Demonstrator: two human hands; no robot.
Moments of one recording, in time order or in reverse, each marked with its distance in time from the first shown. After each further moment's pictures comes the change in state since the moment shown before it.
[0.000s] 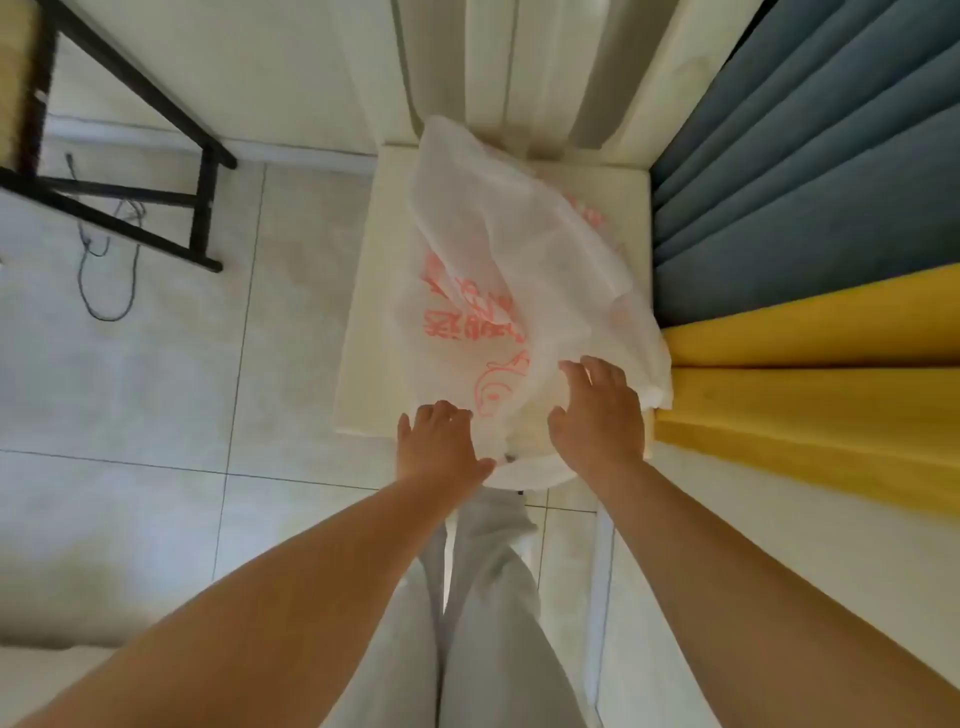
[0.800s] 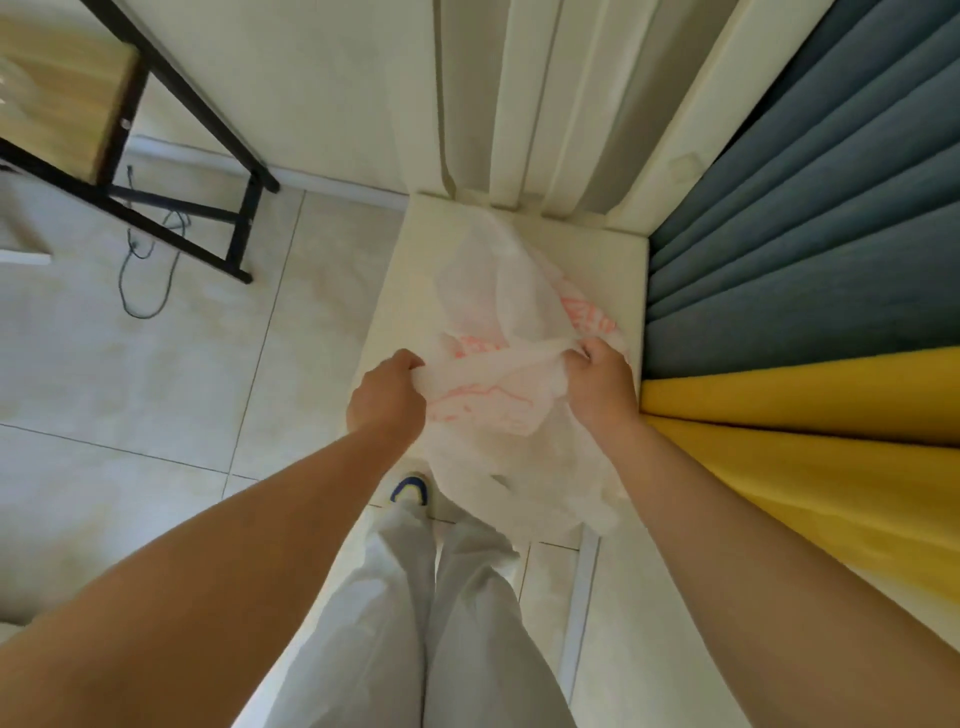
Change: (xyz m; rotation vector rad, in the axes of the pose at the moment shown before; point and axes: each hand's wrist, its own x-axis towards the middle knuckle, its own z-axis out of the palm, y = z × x) left_hand -0.002 -0.021 -0.088 -0.494 0.333 -0.292; right_hand 0.028 -0.018 -0.074 0.742 0.072 0.085
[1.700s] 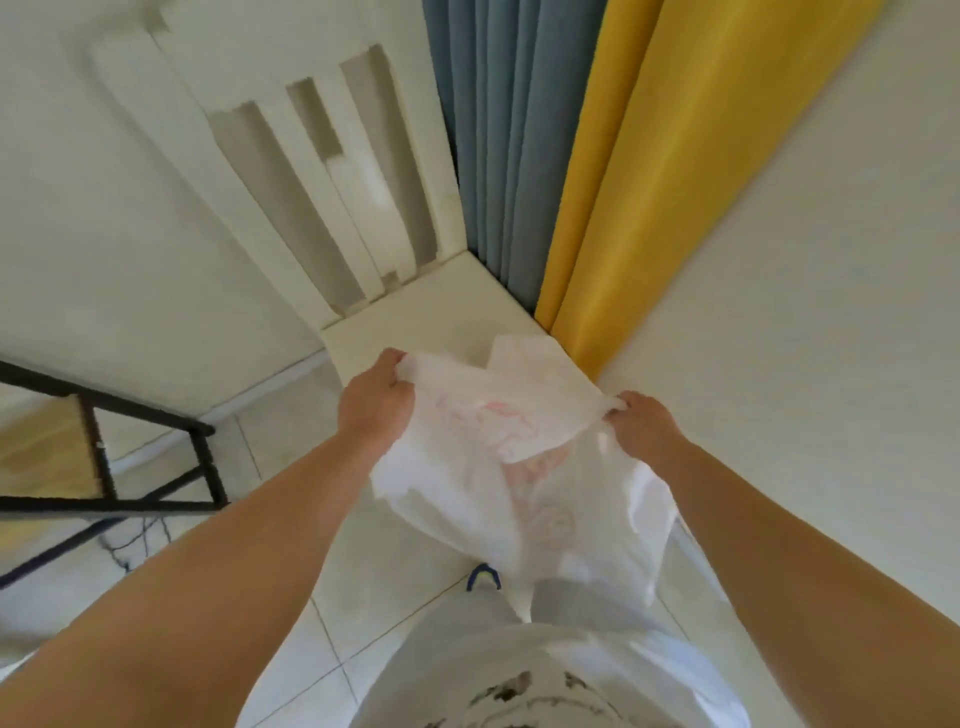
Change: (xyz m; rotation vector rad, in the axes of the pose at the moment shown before) left_hand -0.105 -0.012 -0.140 0.215 -0.080 0.801; right_hand -0.296 0.023 0.010 0.017 0.309 0.464
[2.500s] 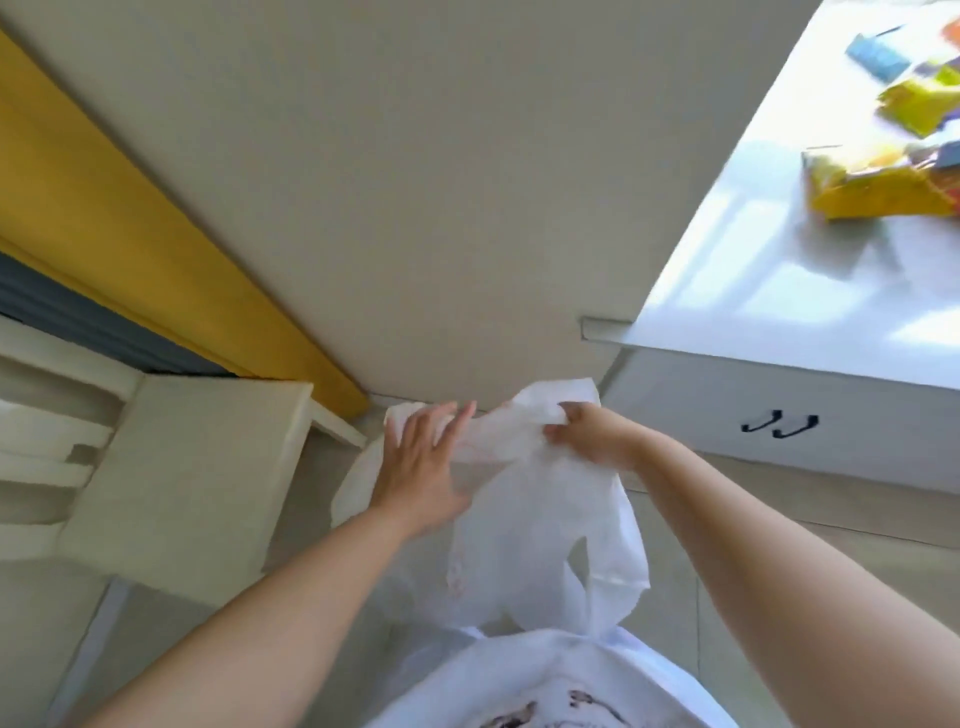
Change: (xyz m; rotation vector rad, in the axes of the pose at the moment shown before) left_hand -0.306 0.183 0.215 0.703 -0.479 1.128; right_hand -0.252 0.358 0.002 0.688 0.045 0.272
